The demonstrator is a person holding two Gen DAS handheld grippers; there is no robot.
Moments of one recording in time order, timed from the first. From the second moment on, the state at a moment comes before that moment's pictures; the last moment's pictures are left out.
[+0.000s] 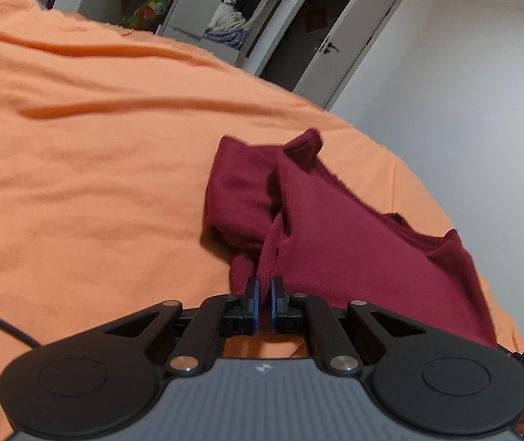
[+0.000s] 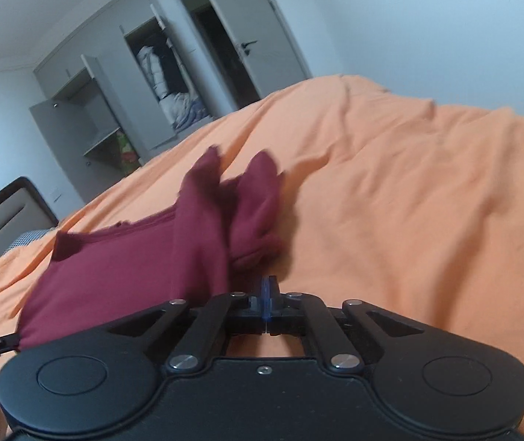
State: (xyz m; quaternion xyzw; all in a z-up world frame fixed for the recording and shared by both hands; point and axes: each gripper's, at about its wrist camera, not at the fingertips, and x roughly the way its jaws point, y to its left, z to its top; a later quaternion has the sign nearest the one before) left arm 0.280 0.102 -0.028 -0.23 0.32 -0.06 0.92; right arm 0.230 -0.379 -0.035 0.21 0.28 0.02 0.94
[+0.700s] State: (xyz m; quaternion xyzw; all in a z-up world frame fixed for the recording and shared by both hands) left arm 0.274 0.097 0.008 -0.22 0.30 -0.06 0.93; right arm 0.221 -0.357 -0.011 0.12 0.25 0.07 0.96
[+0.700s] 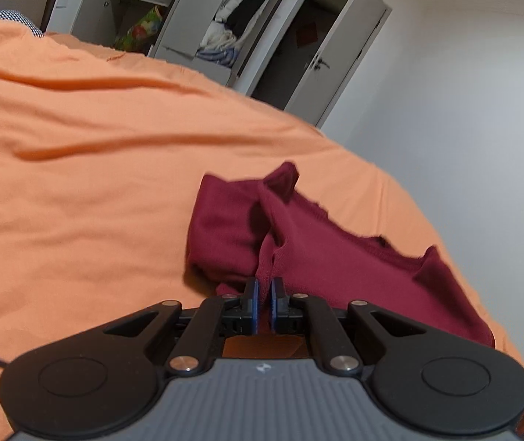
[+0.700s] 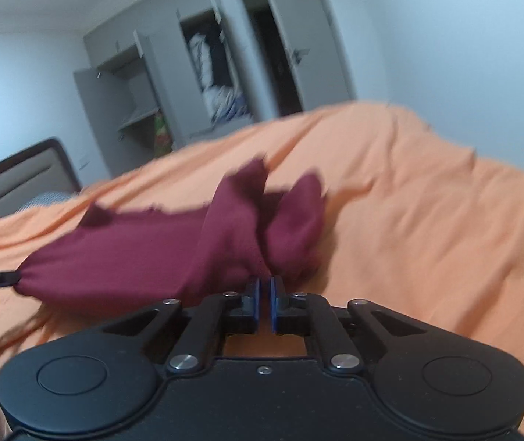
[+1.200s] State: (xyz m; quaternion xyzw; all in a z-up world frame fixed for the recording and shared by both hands) left arm 0.279 0.091 -0.017 -0.20 0.35 -0.04 0.91; right arm 0.212 -0.372 -0.028 0.12 0.29 0.06 0.95
